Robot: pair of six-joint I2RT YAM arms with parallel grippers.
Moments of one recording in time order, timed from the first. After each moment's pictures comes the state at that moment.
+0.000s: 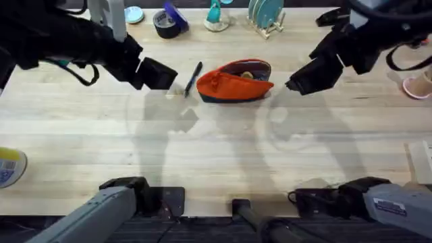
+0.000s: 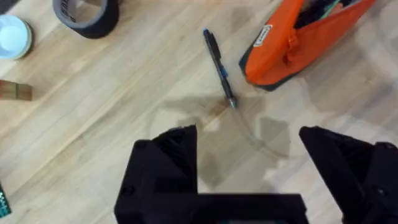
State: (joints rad) left arm 0.09 1.17 1.19 -1.04 0.41 0.69; right arm 0.24 1.33 1.47 -1.32 -0.34 -0.50
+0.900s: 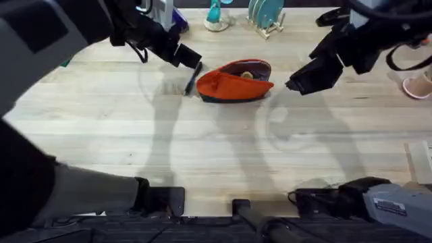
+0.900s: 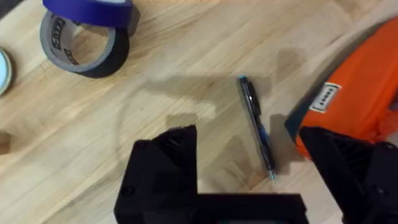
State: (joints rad) left arm -0.05 1.59 1.19 -0.60 0.31 0.50; right arm 0.24 1.33 1.47 -1.32 -0.34 -0.50
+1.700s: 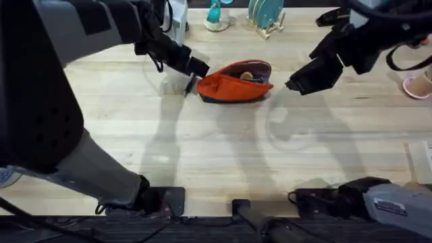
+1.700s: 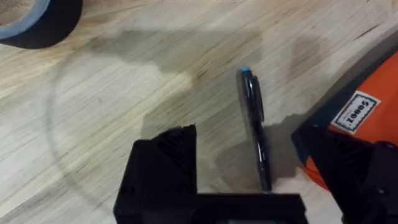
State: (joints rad) left arm -0.10 1.79 1.19 -0.55 0.29 0.38; right arm 0.24 1.33 1.47 -1.32 -0.34 -0.50
